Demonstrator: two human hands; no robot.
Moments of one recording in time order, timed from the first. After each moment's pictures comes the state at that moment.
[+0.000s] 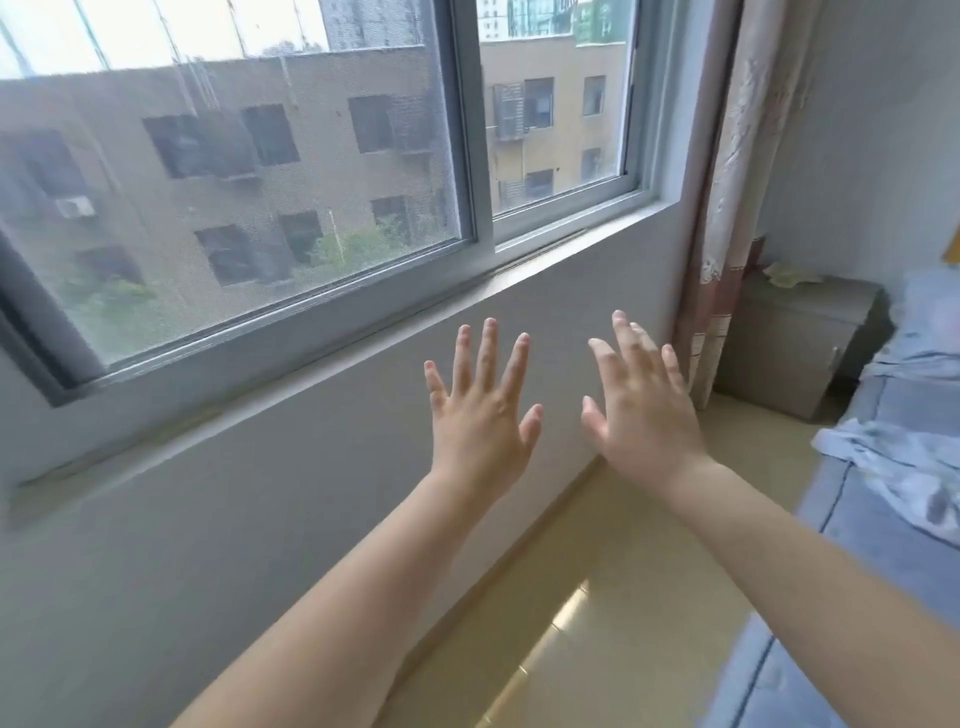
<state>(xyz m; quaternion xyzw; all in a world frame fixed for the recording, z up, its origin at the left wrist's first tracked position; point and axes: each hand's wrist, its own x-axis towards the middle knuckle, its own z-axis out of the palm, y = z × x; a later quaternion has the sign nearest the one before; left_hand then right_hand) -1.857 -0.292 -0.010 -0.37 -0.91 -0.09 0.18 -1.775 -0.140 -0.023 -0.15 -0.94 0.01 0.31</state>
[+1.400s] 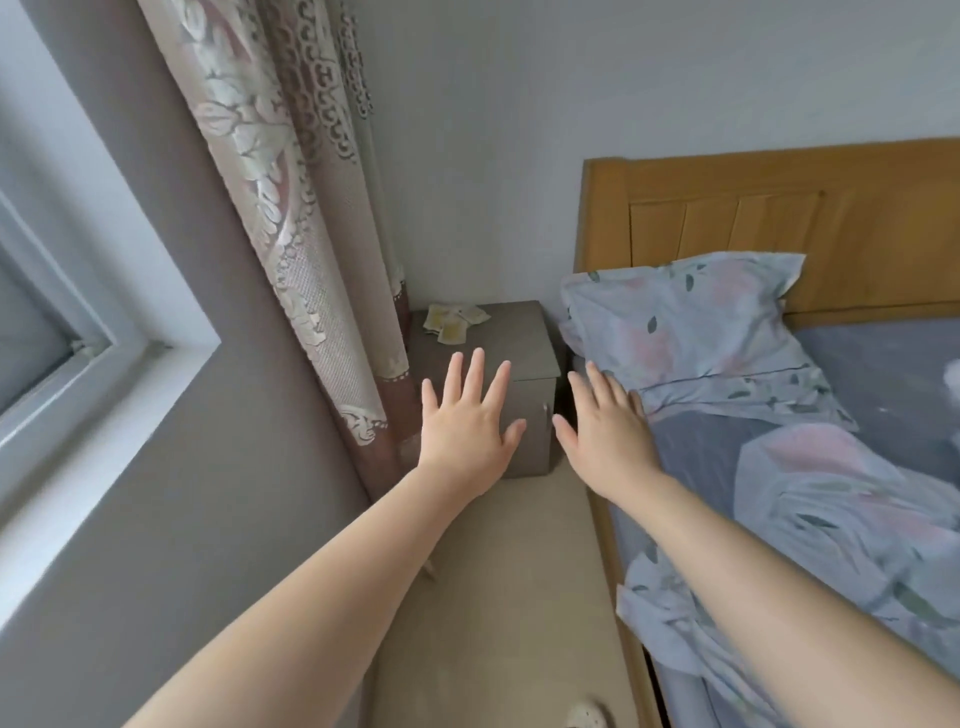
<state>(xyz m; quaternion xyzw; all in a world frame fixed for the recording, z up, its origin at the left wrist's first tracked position) -2.207 0.786 -0.104 -0.72 -0.69 -0.07 0.06 -2.037 0.813 -0.117 -0.60 -0.79 0.01 0.14</state>
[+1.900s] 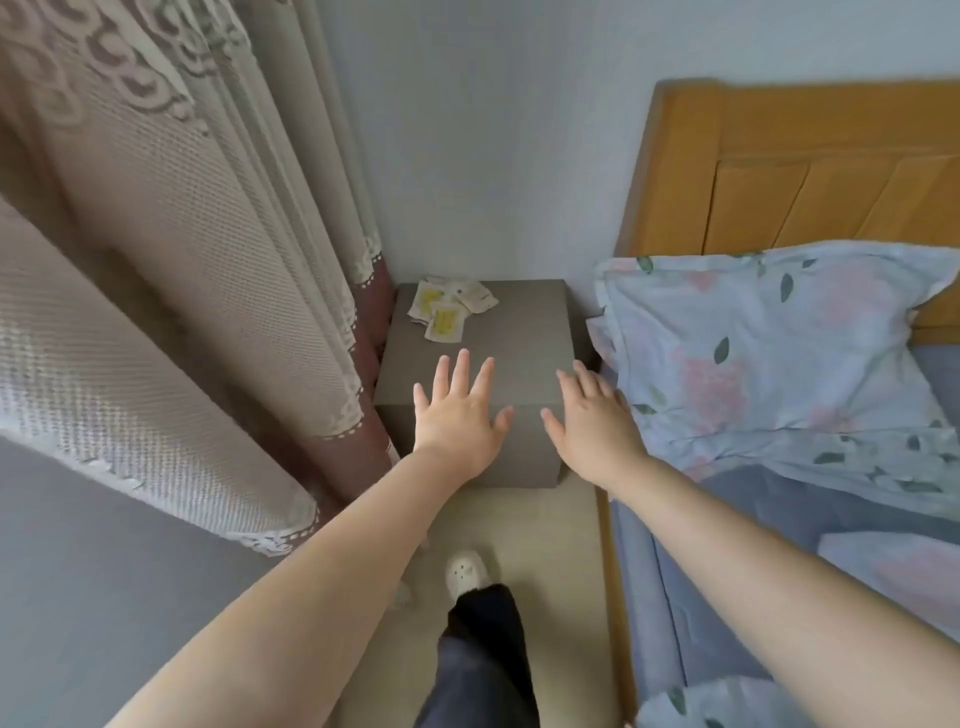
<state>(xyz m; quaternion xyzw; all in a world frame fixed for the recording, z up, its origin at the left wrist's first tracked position) -2.234 1.127 -0.180 -0.65 -0.75 -0.02 -0.08 -2.072 1.167 -0.190 -0.56 -0.82 0.11 0.05</state>
